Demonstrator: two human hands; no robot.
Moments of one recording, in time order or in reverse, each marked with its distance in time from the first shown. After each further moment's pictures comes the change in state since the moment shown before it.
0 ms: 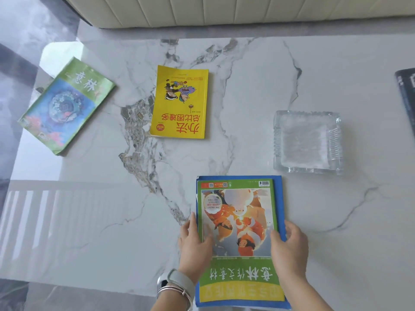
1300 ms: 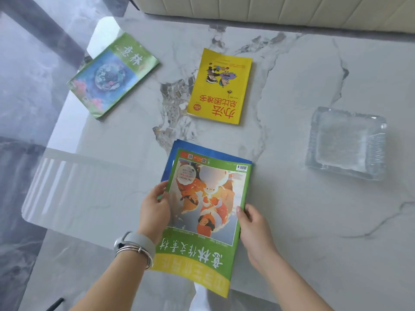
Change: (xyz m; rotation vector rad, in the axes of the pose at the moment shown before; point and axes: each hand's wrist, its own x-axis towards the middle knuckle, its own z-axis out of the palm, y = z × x) left_hand 0.011 -0.016 -0.111 -0.354 0.313 -0.005; right_hand -0.053 -0.029 0.070 0.155 -0.556 -0.092
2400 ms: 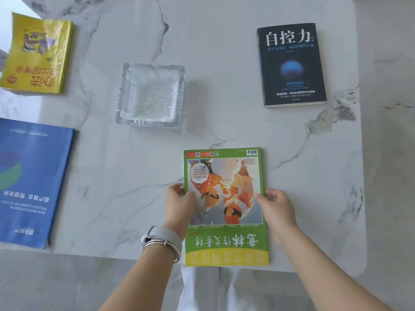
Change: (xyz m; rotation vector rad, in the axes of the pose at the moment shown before) left_hand -0.232 -0.037 0.391 0.023 -0.184 -0.188; right_hand 0.007 0.110 -0.437 -0.020 0.371 0.159
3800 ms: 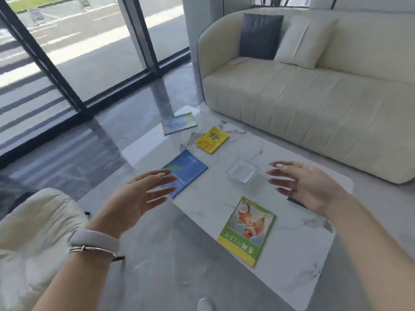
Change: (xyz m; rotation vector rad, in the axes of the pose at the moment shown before) left_hand -0.532 0.026 -0.227 -0.549 0.120 0.502; right_hand -0.394 -0.194 -0.257 -0.054 -0.902 -0.619
